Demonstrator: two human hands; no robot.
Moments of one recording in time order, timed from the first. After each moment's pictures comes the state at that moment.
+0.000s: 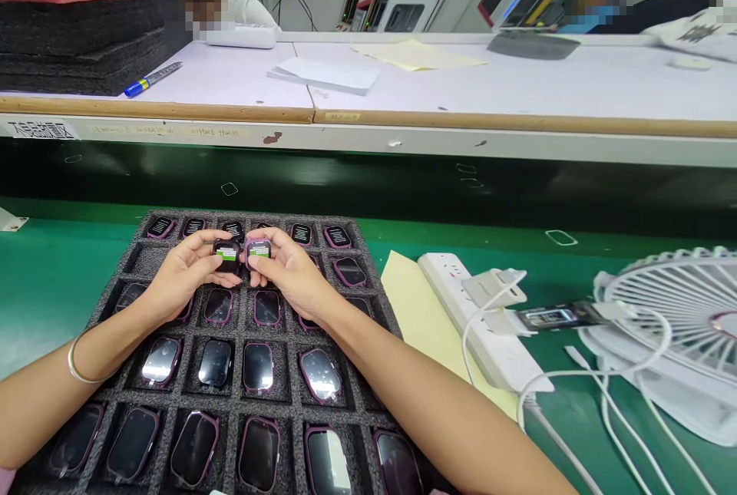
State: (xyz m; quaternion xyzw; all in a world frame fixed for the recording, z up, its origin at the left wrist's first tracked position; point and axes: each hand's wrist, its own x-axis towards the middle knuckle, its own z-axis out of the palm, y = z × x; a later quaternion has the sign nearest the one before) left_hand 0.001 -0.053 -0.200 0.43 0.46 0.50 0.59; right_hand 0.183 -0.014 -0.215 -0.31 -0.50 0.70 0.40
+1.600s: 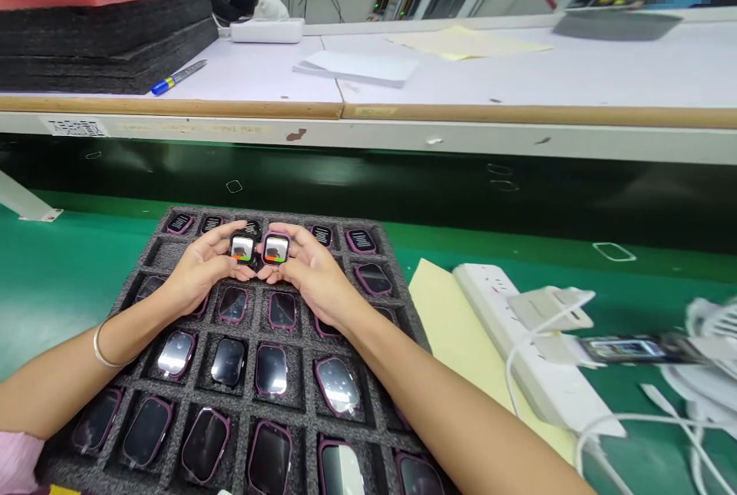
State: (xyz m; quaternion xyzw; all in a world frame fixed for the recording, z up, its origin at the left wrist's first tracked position) left_hand -0.001 -0.050 -0.207 0.40 0.44 0.53 0.61; right_hand 0.186 -0.013 -0.213 -0.31 -0.48 0.72 0.39
